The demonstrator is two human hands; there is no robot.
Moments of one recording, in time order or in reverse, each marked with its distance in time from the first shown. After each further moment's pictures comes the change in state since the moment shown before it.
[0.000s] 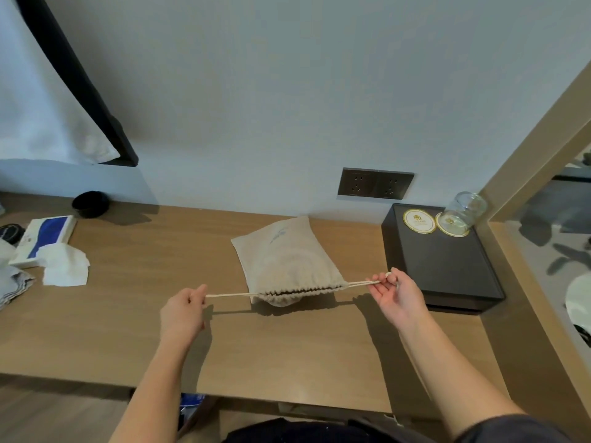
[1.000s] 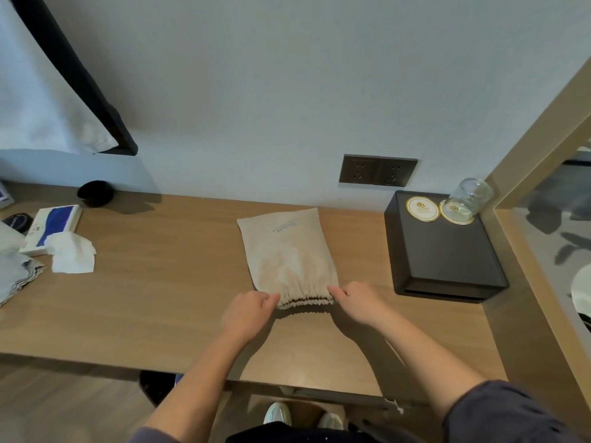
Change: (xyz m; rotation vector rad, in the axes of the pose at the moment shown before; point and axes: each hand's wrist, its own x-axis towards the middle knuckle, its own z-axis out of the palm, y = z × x) left_hand -0.037 0.024 0.074 0.456 -0.403 0.379; right_hand -0.007 0.046 0.006 -2.058 -0.347 -0.314
